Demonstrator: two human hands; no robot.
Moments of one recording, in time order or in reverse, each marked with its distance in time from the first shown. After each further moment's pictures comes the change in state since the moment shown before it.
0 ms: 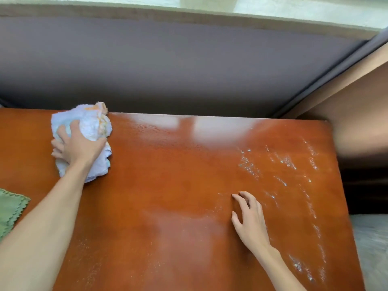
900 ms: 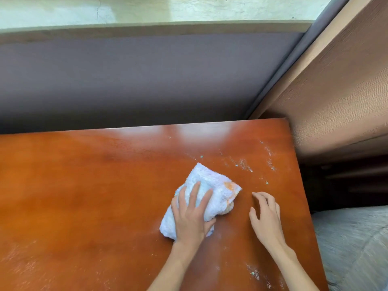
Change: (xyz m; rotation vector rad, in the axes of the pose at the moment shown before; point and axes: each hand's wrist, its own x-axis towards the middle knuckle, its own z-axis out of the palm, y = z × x) left_hand -0.370 0.184 0.101 0.041 -0.312 0.833; right_hand 0.034 0.158 -0.084 0.150 0.118 0.140
